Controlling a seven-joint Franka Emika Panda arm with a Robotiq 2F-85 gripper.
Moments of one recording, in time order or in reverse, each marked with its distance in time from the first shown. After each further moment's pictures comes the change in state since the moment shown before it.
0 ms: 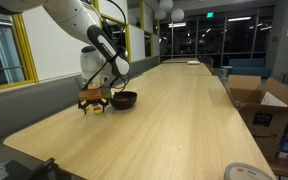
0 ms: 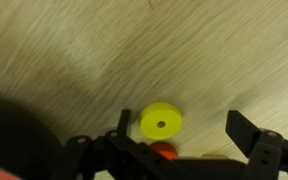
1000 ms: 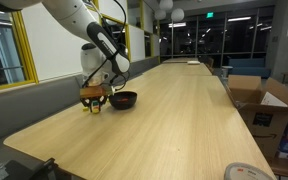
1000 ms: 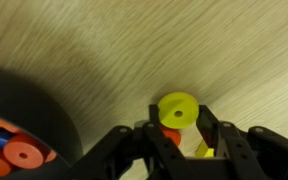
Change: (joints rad) arm 0.001 -0.022 -0.010 0.002 0.016 -0.001 -0.034
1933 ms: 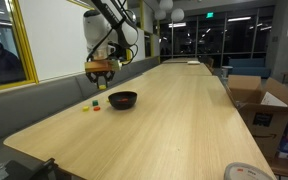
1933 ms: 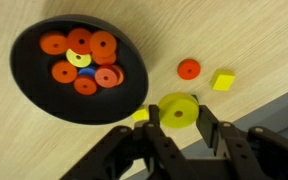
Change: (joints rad) arm -0.048 -0.293 -0.036 -0.151 -0.040 0.002 0.000
